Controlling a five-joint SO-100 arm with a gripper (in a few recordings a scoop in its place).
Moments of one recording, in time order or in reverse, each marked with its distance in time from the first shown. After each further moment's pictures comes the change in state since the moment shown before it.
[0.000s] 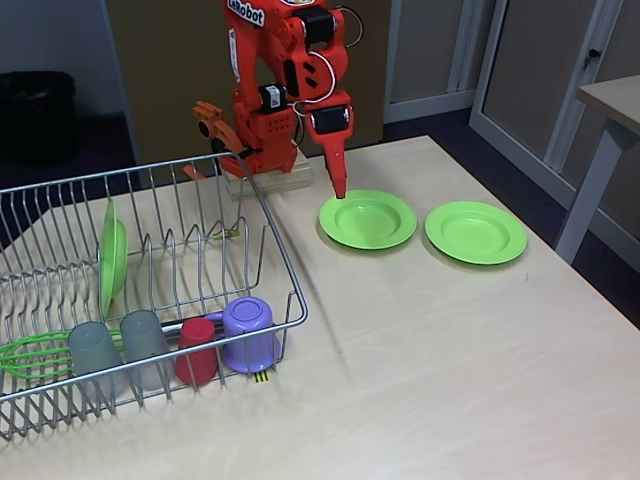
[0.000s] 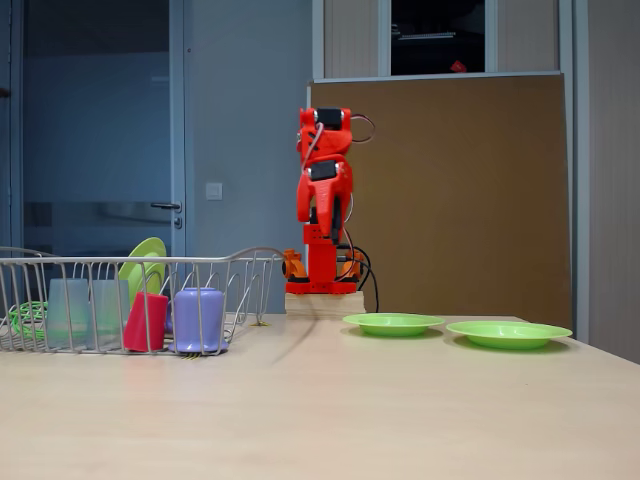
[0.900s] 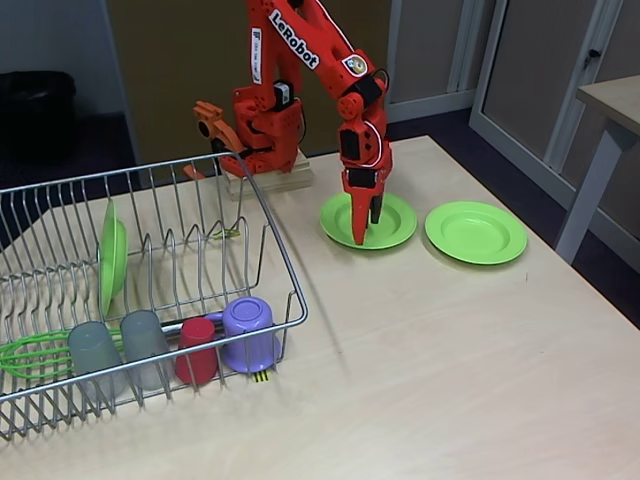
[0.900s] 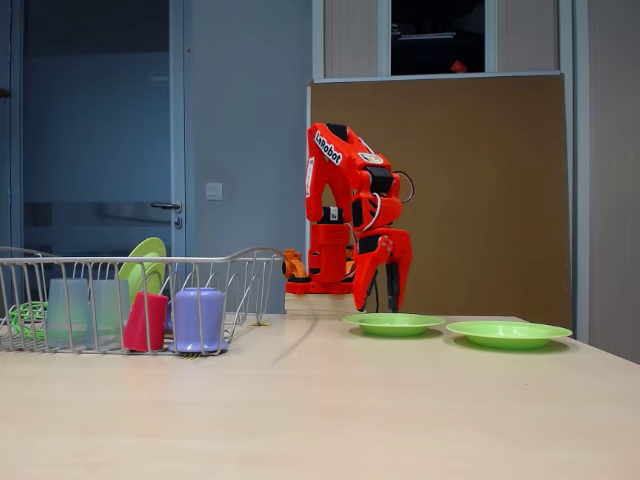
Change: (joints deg) arm -20.1 -27.9 11.3 -30.8 46.7
